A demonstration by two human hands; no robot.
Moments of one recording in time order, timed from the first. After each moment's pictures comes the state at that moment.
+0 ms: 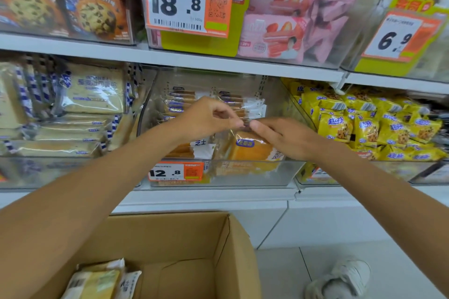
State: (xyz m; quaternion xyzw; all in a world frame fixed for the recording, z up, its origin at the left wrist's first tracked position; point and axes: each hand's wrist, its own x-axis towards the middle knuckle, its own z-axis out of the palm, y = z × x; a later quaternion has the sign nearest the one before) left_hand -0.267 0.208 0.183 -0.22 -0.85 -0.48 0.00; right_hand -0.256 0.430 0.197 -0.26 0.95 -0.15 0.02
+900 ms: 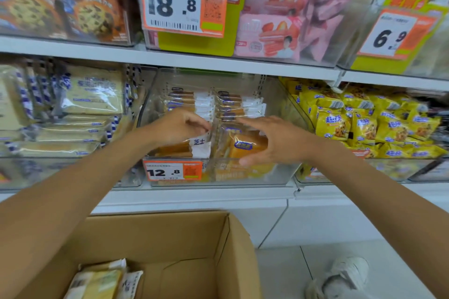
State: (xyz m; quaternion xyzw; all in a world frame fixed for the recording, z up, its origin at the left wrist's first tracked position) left_hand -0.259 0.164 0.171 -0.13 -0.90 -0.41 -0.06; right_hand -0.248 0.424 0.202 -0.26 0.96 -0.09 0.08
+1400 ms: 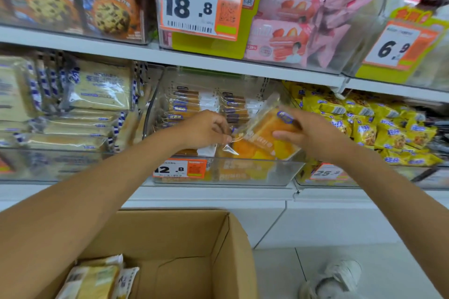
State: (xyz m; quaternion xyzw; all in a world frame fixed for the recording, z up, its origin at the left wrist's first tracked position) left_hand -0.260 0.198 0.170 -0.17 -0.89 -0.42 -0.07; right_hand -0.240 0.459 0.219 -0.22 0.95 -0.19 -0.04
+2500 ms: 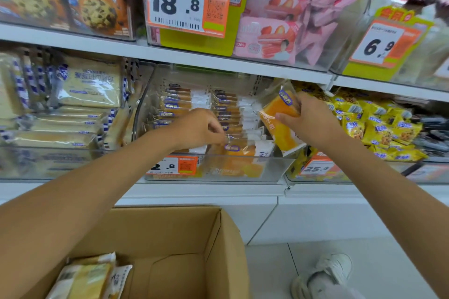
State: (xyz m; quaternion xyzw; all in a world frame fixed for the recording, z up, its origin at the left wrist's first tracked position) left_hand -0.260 0.204 0.163 -0.22 -0.91 -0.36 0.00; right_hand -0.250 0.463 0.225 -0.07 0.97 -0.19 -0.12
